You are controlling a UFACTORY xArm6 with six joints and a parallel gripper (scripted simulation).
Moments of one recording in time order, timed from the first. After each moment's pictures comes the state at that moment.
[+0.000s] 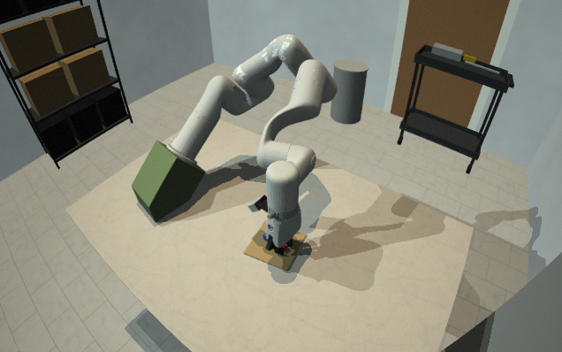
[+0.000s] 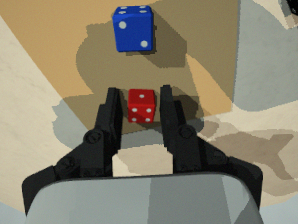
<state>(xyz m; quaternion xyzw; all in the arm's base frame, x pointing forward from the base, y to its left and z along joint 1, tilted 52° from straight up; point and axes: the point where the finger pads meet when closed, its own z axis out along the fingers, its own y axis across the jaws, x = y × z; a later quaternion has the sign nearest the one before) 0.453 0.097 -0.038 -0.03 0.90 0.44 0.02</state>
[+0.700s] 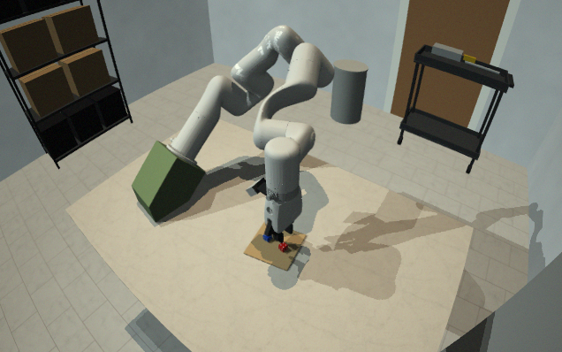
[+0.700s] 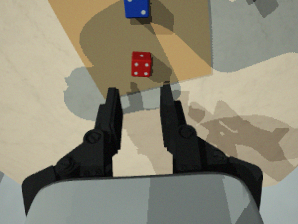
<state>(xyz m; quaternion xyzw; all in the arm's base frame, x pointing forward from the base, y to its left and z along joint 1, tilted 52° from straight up) 0.453 0.046 0.001 -0.03 0.90 0.44 0.02</state>
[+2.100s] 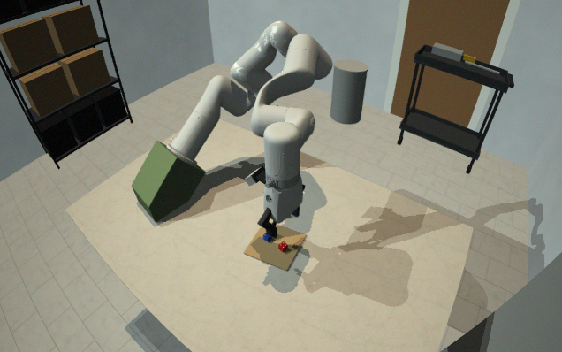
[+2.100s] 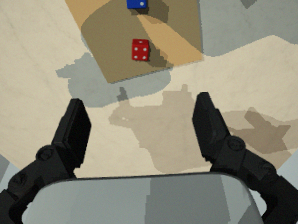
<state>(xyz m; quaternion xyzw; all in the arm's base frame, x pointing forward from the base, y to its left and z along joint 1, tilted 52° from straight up) 0.452 0.017 0.025 -0.03 0.90 0.44 0.02</state>
